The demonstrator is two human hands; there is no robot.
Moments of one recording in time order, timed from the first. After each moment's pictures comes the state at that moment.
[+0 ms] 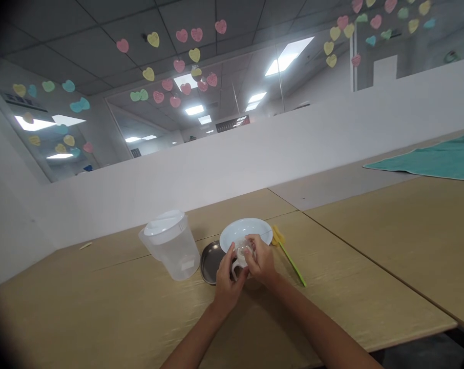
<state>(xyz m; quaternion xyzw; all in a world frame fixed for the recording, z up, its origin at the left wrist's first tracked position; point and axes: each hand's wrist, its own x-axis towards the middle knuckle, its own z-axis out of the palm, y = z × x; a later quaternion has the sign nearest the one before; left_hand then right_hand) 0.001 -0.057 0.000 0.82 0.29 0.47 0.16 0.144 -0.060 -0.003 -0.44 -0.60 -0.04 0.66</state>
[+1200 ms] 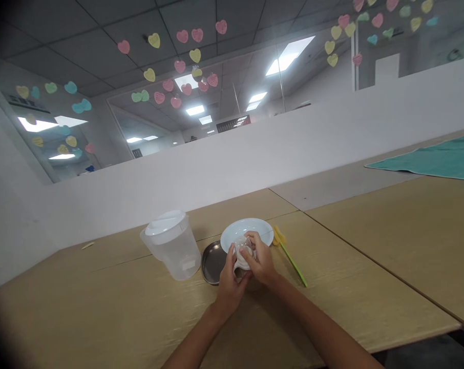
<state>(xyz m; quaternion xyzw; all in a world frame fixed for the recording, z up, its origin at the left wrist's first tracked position) 0.003 -0.057 -0.004 0.82 0.27 0.44 0.26 0.139 -0.065 0.008 -0.41 -0.61 0.08 0.67</state>
